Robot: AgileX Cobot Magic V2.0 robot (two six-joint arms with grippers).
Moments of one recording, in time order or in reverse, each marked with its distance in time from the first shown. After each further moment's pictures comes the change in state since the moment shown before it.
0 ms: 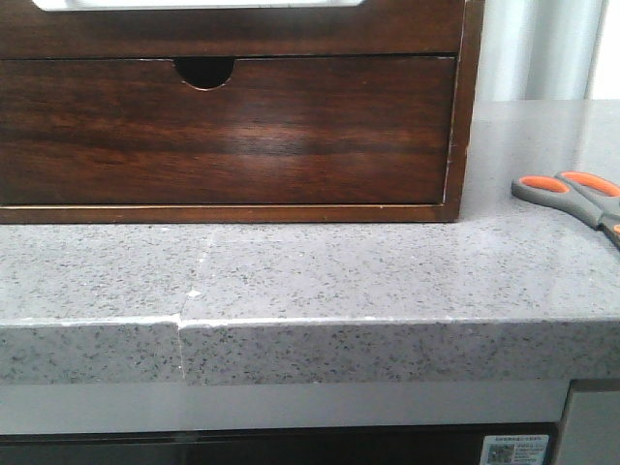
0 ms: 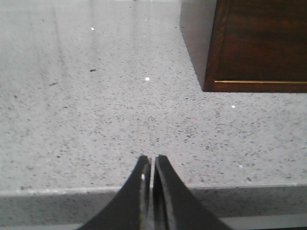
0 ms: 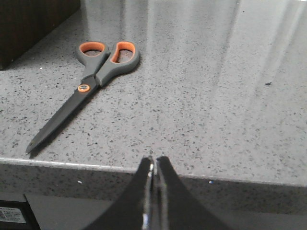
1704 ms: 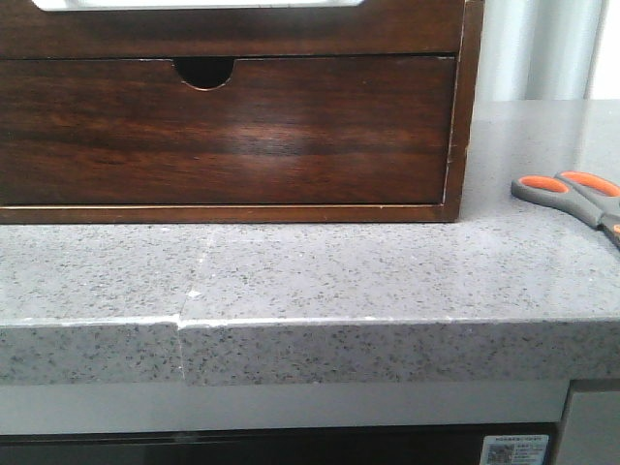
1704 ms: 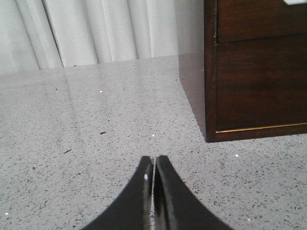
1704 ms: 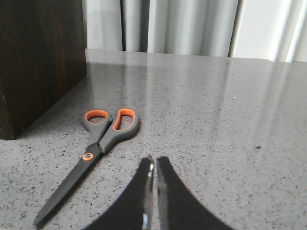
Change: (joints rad) left arm 0.000 0.000 0.000 0.098 -0.179 0.002; right arm 0.000 0.000 0.000 0.014 -0.214 0.000
